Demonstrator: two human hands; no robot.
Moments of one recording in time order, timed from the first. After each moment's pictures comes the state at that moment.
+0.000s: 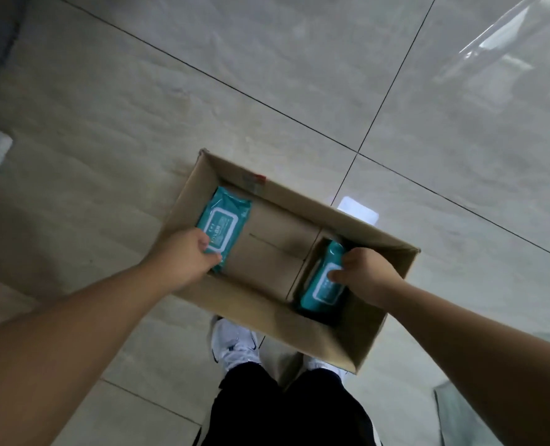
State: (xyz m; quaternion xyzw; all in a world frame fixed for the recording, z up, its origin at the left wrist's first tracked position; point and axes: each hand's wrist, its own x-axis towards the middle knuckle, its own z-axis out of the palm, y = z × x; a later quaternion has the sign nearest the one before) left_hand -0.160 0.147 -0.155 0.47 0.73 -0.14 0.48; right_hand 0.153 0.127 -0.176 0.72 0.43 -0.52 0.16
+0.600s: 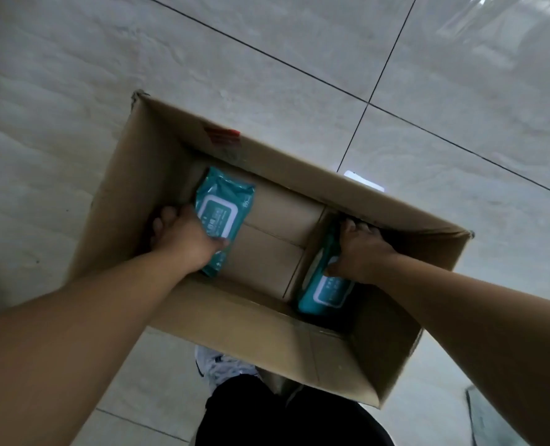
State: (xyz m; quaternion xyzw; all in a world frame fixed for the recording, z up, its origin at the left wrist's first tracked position) left_hand -0.125 0.141 -0.288 0.46 0.78 -0.21 0.38; right_hand 0.155 0.128 -0.285 0.64 0.55 -0.44 0.32
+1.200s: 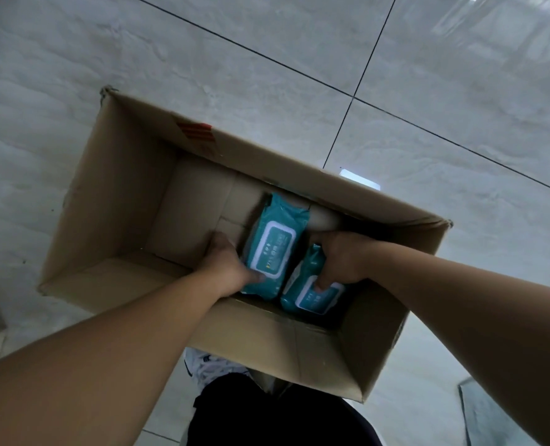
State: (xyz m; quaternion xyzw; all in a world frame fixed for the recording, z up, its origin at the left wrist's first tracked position) left_hand -0.063 0.095 -0.301 0.38 0.71 -0.16 0.57; right_hand 0.154 0.136 -0.262 0.51 0.59 -0.52 0.35
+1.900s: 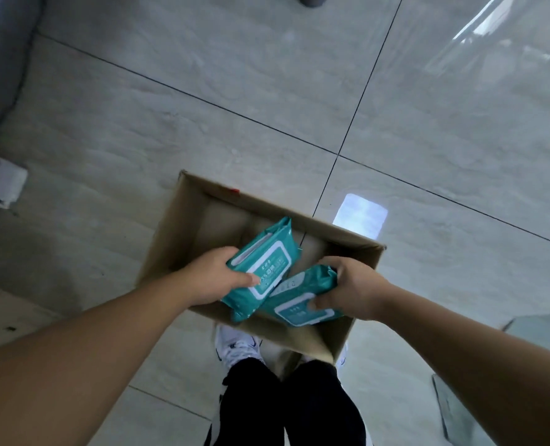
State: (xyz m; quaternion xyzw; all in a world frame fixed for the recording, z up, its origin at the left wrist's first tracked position) left_hand -0.104 0.140 -0.129 0.40 0.65 -0.10 0.64; right_hand 0.164 0.123 -0.096 0.61 0.46 -0.63 0.13
